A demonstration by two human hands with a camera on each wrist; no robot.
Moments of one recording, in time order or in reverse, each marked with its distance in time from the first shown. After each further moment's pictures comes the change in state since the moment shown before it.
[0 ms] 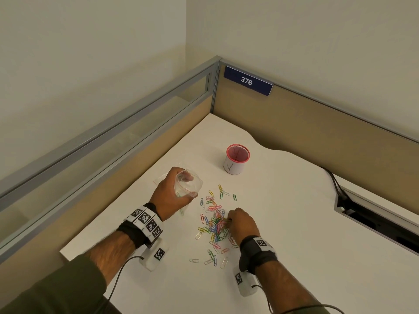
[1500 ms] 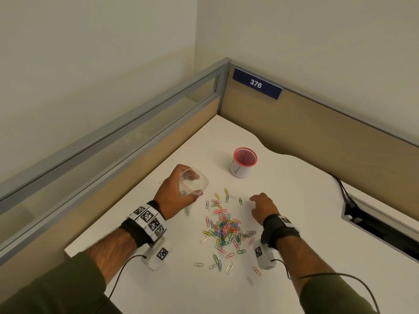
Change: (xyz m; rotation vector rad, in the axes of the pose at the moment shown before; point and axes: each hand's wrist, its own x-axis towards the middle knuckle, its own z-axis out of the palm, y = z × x) left_hand 0.007 0.001 -0.012 -0.063 0.007 0.004; right_hand 0.049 0.038 -0.050 0.041 -0.073 0.148
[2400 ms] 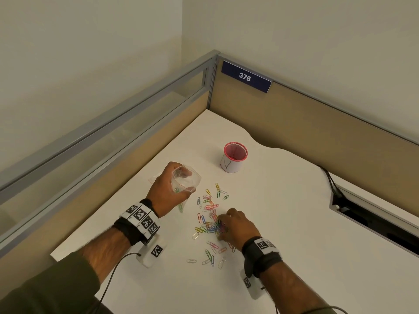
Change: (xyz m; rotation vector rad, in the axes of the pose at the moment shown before) left_hand 0.006 -0.004 0.008 -0.029 -0.018 0.019; right_hand -0.062 -0.024 0.049 -0.146 -0.082 -0.326
